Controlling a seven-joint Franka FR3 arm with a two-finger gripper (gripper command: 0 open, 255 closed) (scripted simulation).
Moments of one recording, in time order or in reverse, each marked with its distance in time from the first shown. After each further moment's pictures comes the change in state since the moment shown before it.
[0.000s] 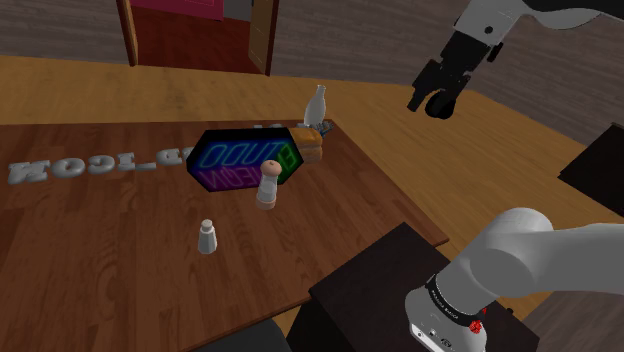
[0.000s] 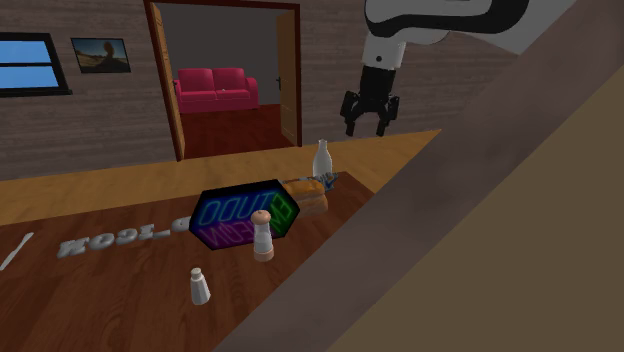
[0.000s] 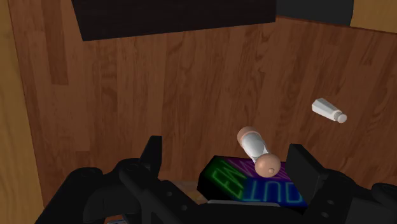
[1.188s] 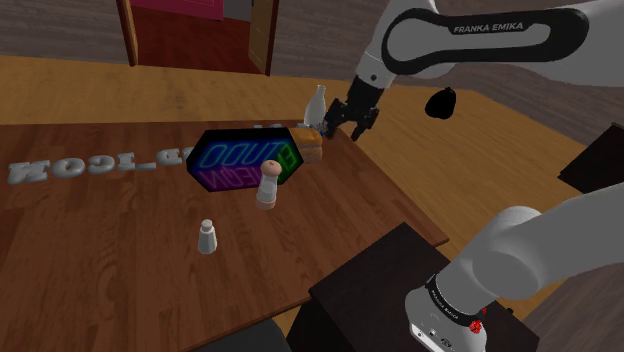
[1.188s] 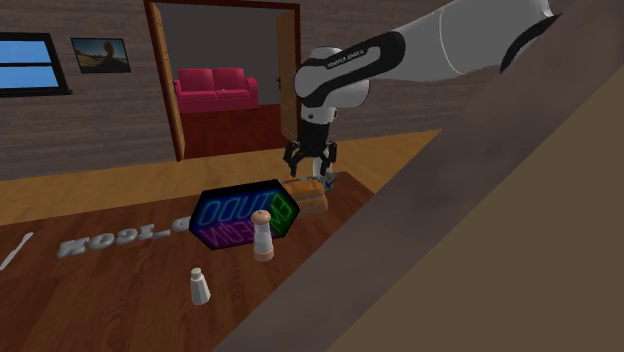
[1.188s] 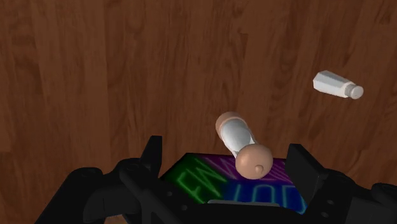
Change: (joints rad) arm 0.059 0.401 0.129 -0.070 0.100 0.465 0.122
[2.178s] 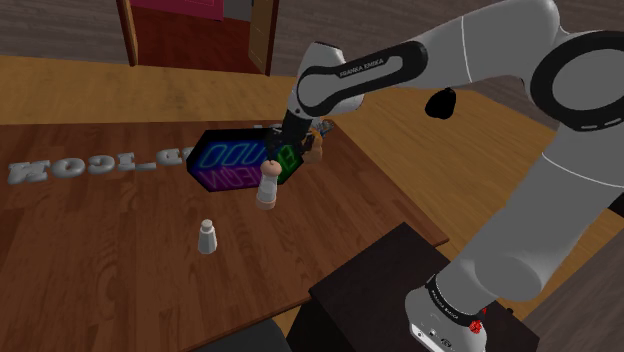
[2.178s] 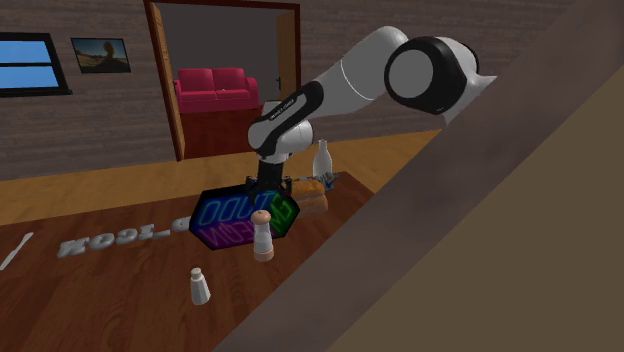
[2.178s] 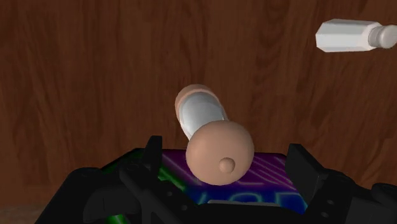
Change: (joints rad) arm 0.054 0.544 0.080 0.236 0.001 0.308 0.117
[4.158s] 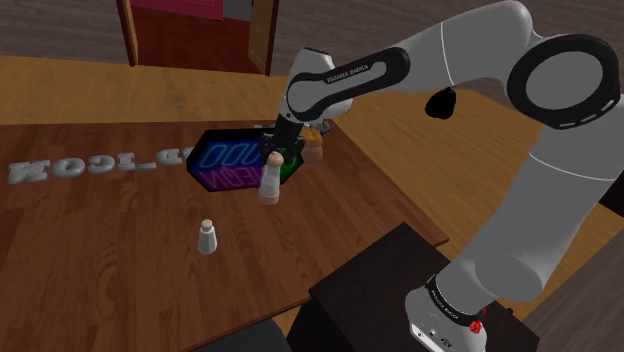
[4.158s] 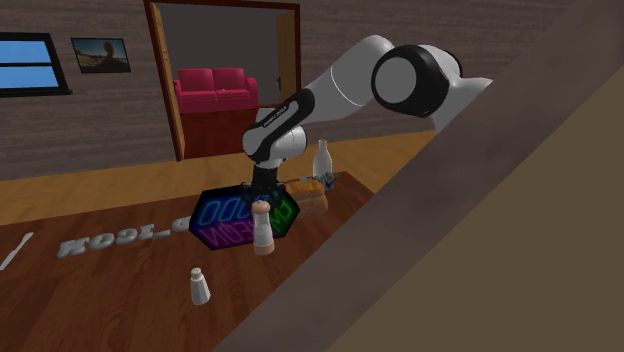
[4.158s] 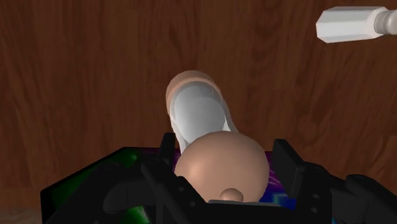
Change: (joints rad) arm 0.011 0.083 0.004 0.059 -0.009 0.025 0.020
